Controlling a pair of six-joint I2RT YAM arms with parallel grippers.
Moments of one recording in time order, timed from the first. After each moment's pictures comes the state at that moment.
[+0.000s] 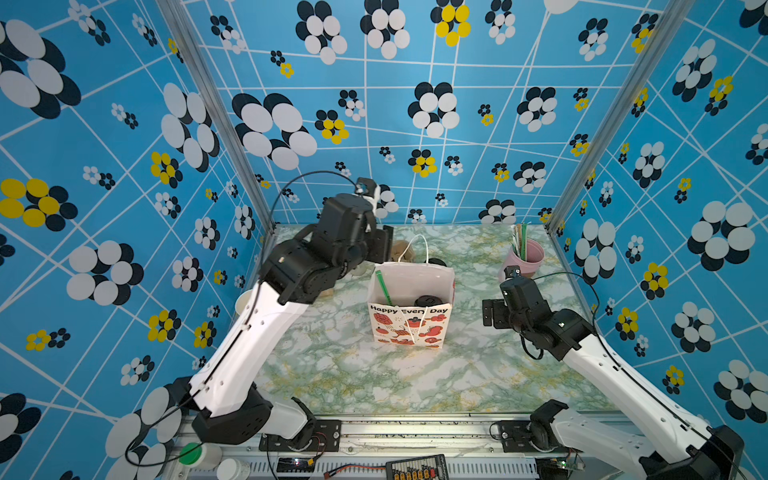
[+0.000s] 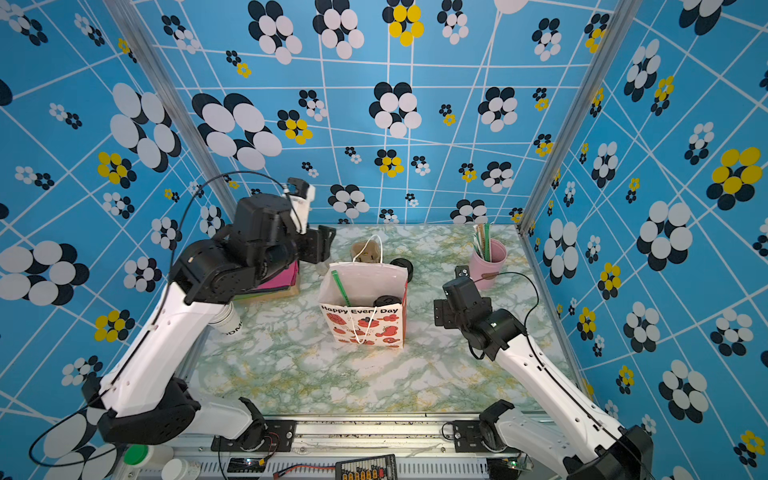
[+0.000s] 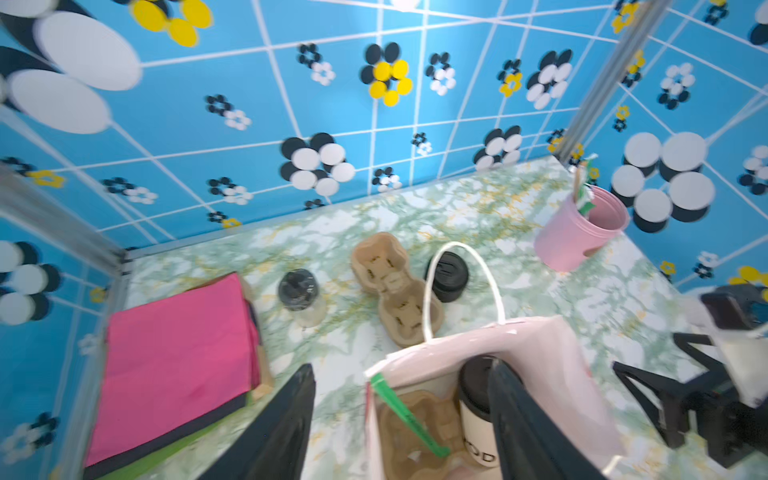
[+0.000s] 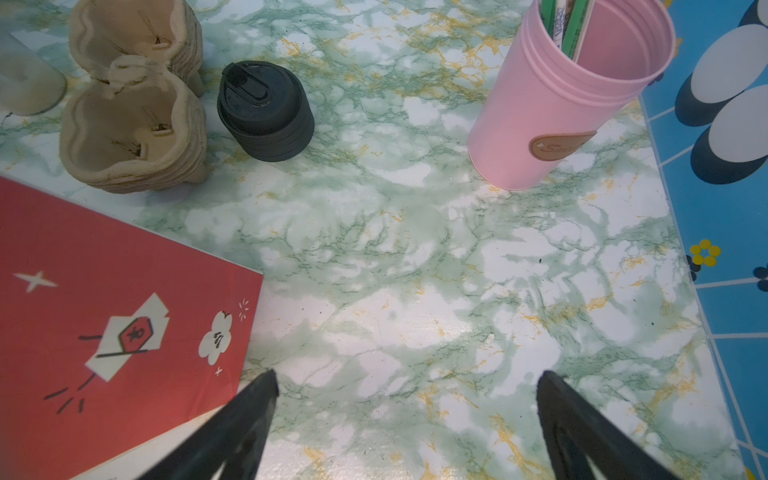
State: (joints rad) left arm -0.64 1.38 1.95 -1.06 -0.31 -0.22; right arm 0.53 1.01 0.92 -0.79 0.41 0.33
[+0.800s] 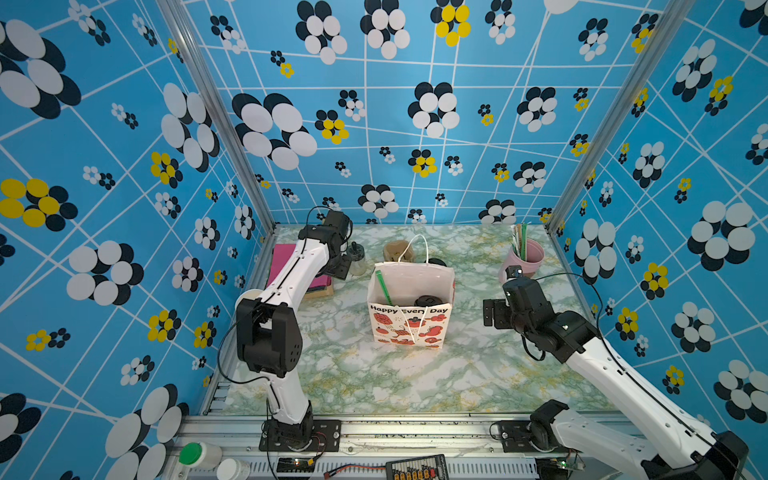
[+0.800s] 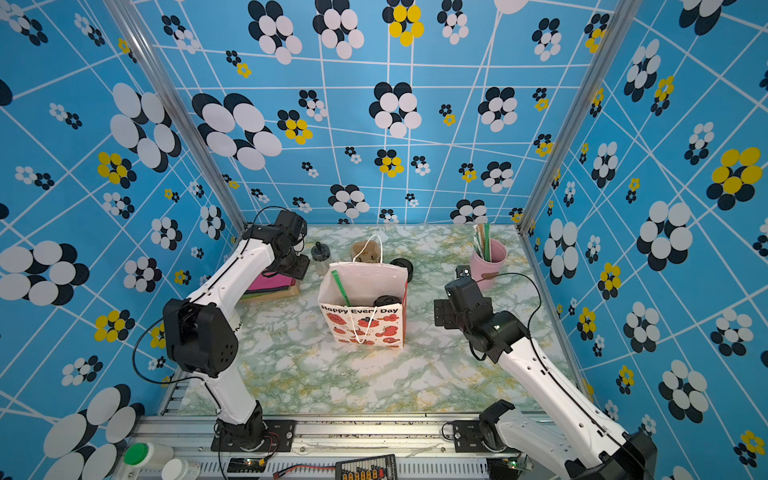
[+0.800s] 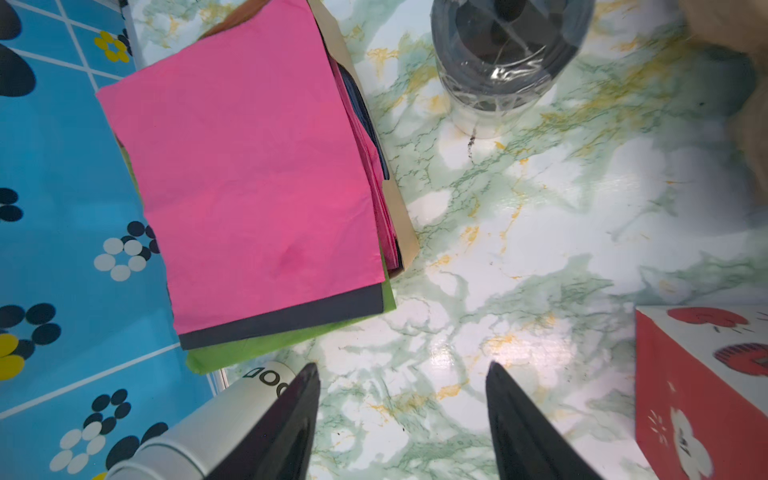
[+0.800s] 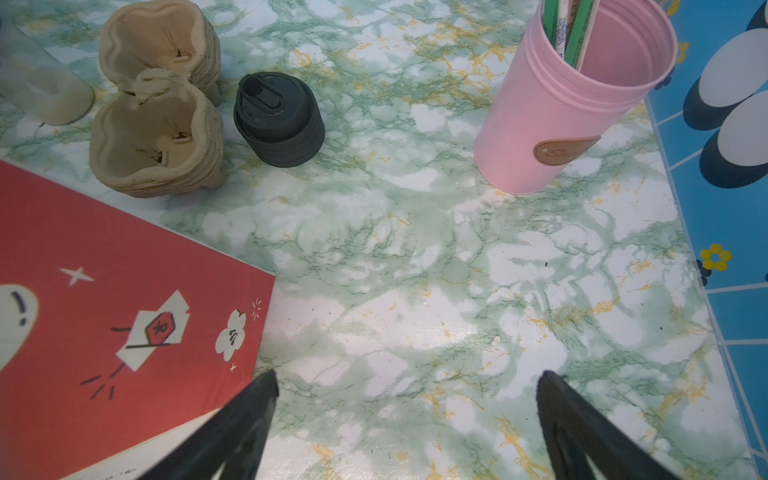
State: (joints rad) left arm -0.20 1.86 1.68 -1.08 -0.22 0.06; right arm 0.53 0.99 0.92 -0.79 0.39 0.32
